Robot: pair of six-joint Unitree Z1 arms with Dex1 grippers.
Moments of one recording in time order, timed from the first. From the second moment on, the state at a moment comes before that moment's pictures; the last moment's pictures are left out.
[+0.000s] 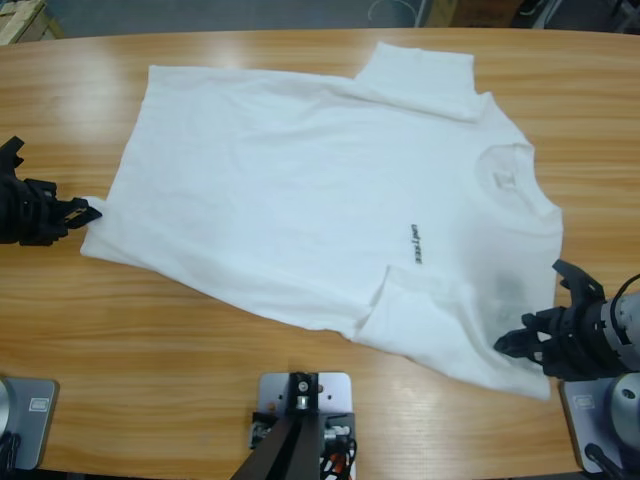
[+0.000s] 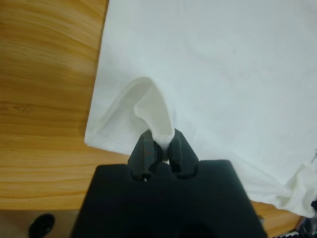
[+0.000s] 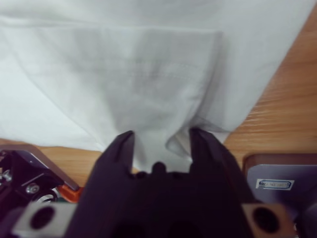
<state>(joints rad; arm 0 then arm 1) -0.38 1.42 -0.62 0.30 -0.08 -0.73 0.74 1.39 -0.45 0.45 0.25 1.00</state>
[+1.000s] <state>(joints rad) -0.38 1.38 -0.66 0.30 -0.11 -0.69 0.70 1.20 -0.55 0.63 0.23 0.93</state>
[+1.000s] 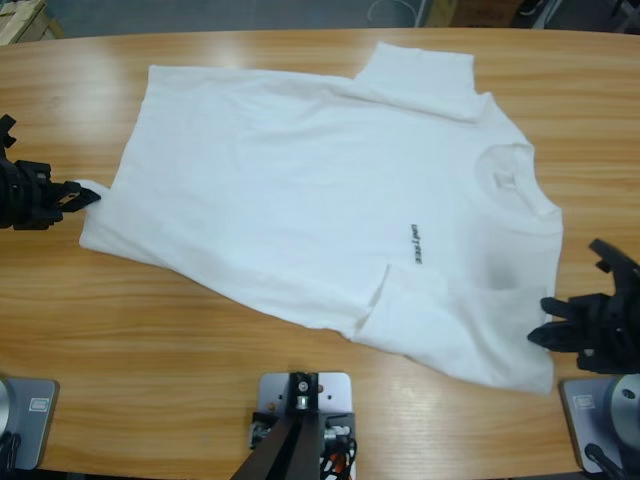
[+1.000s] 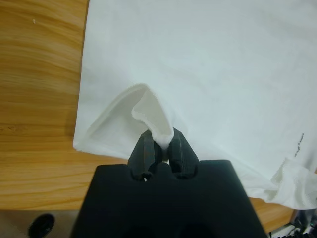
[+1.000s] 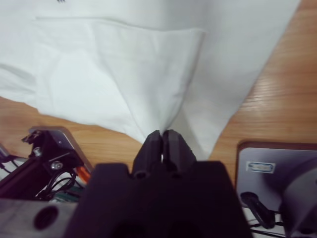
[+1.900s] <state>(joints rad) -0.30 1.38 -0.67 0.32 -0.12 -0.66 0.25 1.24 -0.80 0.77 0.24 0.54</state>
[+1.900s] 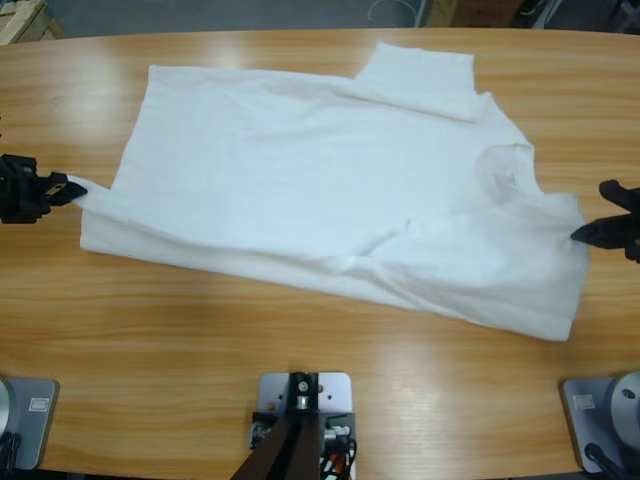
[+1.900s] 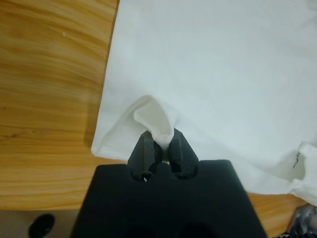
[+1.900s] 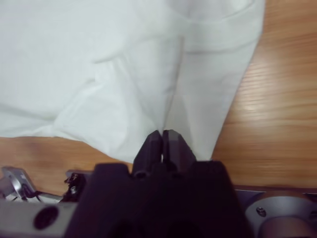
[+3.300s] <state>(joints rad) -0.14 1.55 -0.71 0.34 -0.15 -0.63 0.19 1.41 -0.88 0.76 0.24 0.43</state>
